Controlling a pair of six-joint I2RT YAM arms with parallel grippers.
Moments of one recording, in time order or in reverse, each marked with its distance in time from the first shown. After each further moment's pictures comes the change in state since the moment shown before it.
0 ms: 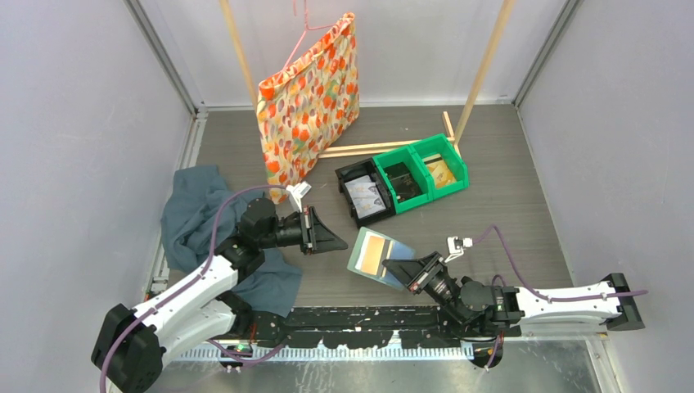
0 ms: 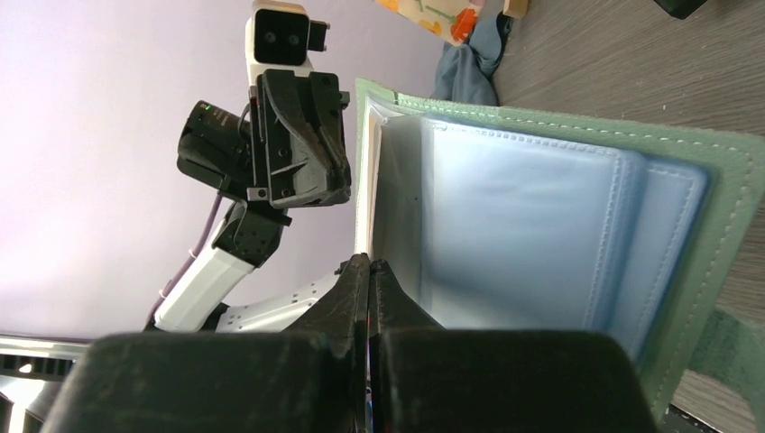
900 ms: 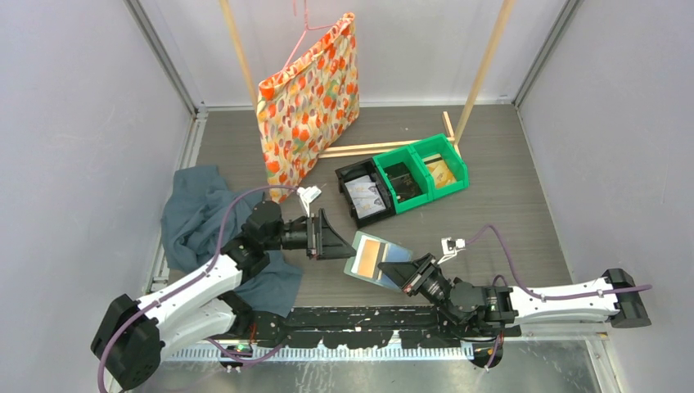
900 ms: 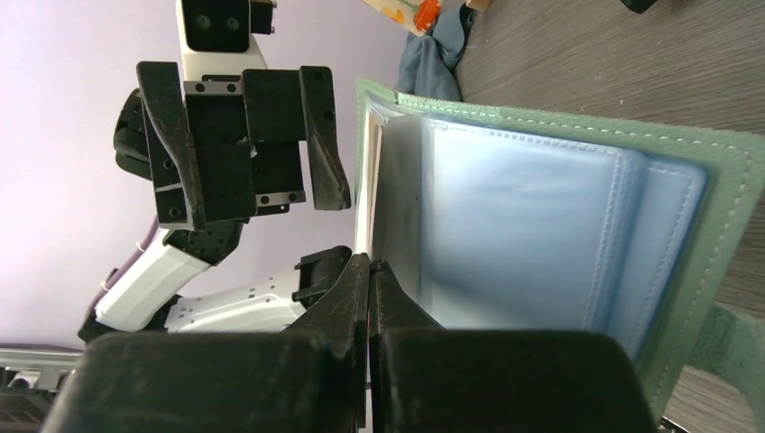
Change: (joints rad) left arm -0.066 0.032 -0.010 0.101 0.053 0.000; right arm 0.000 0.112 0.001 0.034 0.002 -0.009
